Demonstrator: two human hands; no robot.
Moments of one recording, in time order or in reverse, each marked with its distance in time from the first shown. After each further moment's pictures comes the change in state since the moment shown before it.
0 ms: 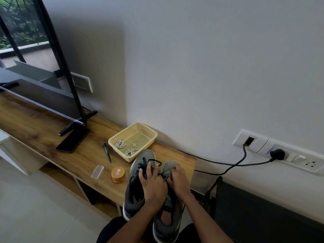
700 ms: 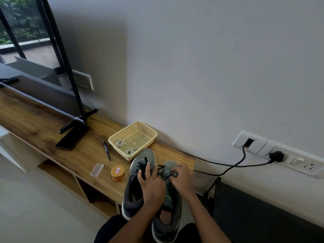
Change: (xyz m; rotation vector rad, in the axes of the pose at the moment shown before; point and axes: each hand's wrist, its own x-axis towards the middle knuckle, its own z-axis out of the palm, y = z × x) left_hand -0.003 -0.006 0.013 -0.005 0.070 -0.042; right_hand -0.003 0.000 -0.020 0.301 0.043 0.194
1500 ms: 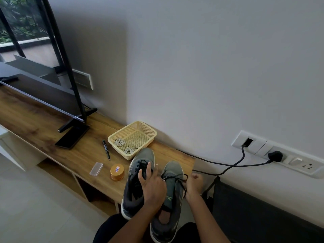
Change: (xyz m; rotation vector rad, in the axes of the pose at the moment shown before) left_hand -0.004 0.009 -0.013 -0.077 -0.054 0.026; right_hand -0.004 0.013 -0.004 0.788 0.398 0.687
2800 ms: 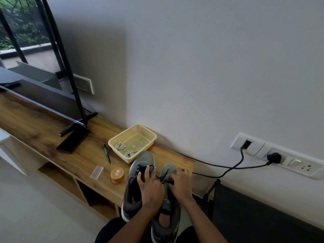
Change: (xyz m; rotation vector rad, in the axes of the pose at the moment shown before) left_hand -0.001 -0.006 -0.001 0.062 -0.005 0.011; right_hand -0.009 0.005 0.005 -1.137 -0.329 -0.996
